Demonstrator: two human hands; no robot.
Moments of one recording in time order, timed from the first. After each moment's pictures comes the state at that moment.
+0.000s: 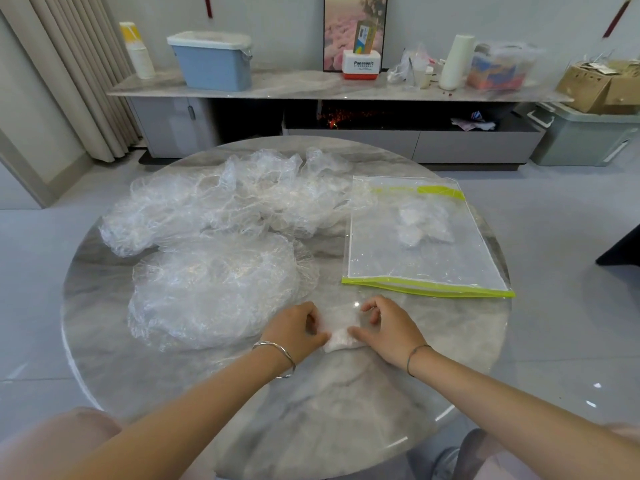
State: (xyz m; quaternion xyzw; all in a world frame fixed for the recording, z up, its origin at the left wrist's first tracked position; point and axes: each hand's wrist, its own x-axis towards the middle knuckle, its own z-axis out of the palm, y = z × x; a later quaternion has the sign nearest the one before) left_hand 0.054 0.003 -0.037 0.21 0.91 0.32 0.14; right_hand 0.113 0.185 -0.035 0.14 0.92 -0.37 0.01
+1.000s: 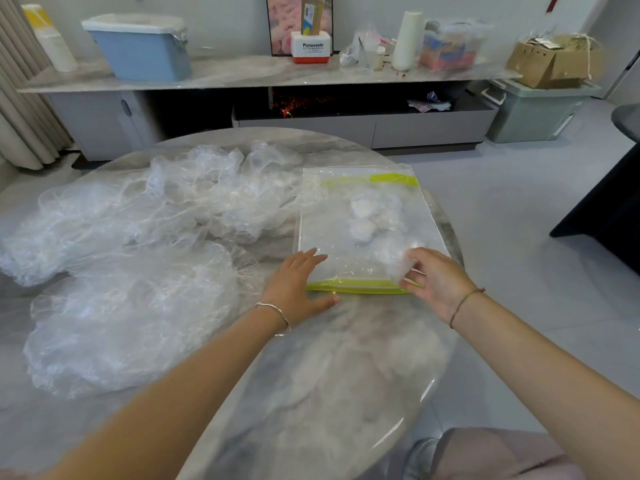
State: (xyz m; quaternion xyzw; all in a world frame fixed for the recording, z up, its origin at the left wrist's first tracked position) left_hand -0.004 0.101 -0.041 0.34 0.89 0.28 0.07; right_hand 0.103 0.298 0.034 0.36 0.55 -0.75 -0.10
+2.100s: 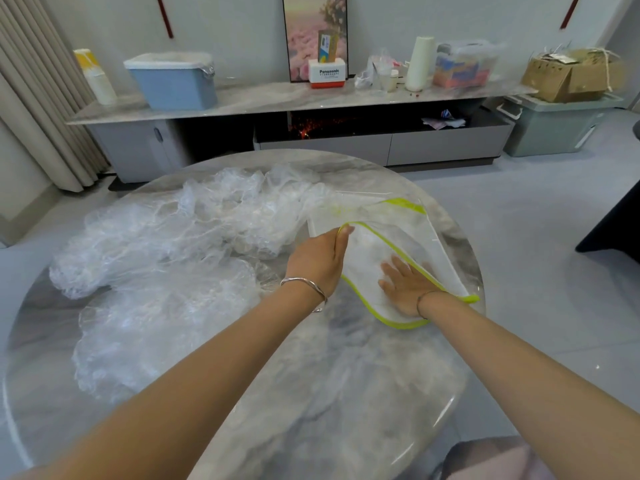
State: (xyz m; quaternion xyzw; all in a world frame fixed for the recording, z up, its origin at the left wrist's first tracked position) left_hand 0.003 0.122 0.058 0.27 0.90 0.33 0.02; right_hand 0.047 0.309 -0.020 0.15 0.97 -0.06 0.18
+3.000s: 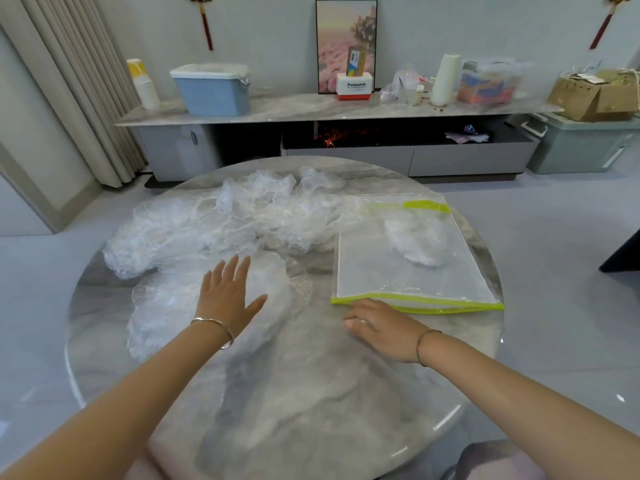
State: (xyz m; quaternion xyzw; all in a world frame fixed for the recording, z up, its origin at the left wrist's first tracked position) left_hand -0.003 -0.050 0.008 0.15 0.99 0.01 0.00; right_hand 0.107 0.203 0.023 -0.07 0.96 -0.25 0.14
